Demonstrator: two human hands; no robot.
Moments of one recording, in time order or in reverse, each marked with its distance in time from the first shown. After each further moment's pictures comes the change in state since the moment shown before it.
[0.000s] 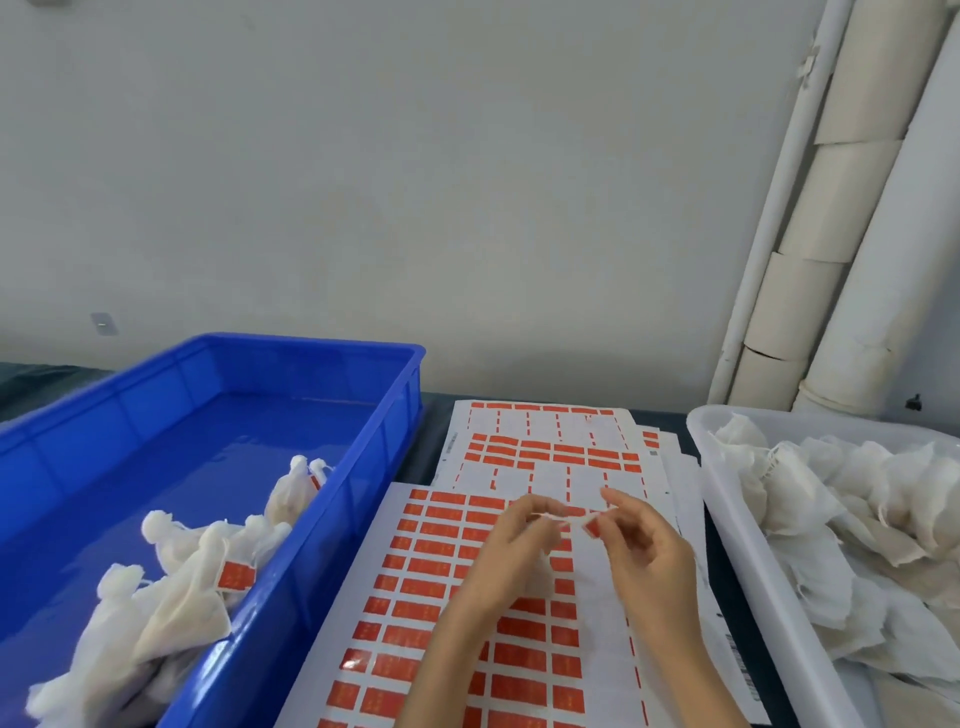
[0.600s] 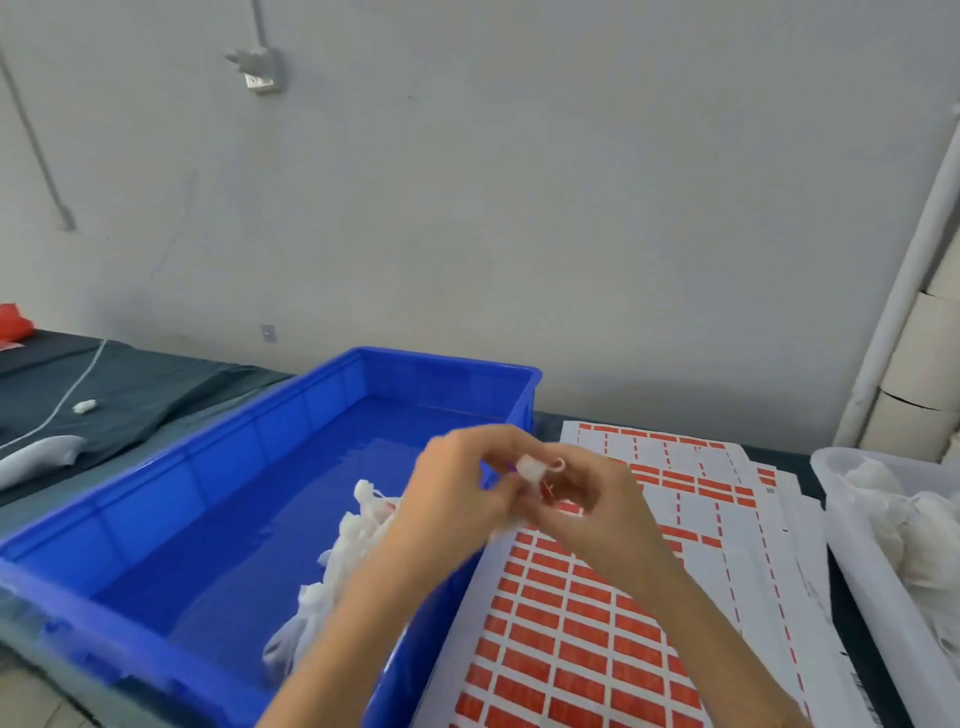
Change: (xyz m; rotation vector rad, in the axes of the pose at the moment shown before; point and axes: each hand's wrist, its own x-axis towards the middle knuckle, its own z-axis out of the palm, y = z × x) left_hand -0.134 0.102 -0.146 0.483 0.378 0.337; right_hand -0.040 -0.163 0.081 0.148 -0.648 -0.355
